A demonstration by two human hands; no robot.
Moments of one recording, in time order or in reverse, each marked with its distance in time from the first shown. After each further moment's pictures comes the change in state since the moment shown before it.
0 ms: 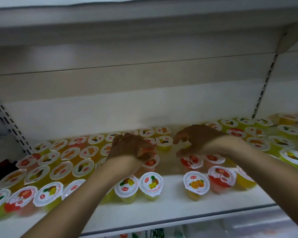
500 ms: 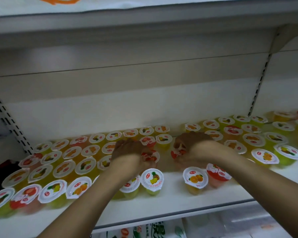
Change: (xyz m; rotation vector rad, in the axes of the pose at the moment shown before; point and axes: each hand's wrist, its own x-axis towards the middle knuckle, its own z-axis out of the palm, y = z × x) left_hand -0.016 0.015 -0.002 0.031 -0.069 -0.048; right_hand -0.010 -0.016 0.028 -0.039 0.070 0.126
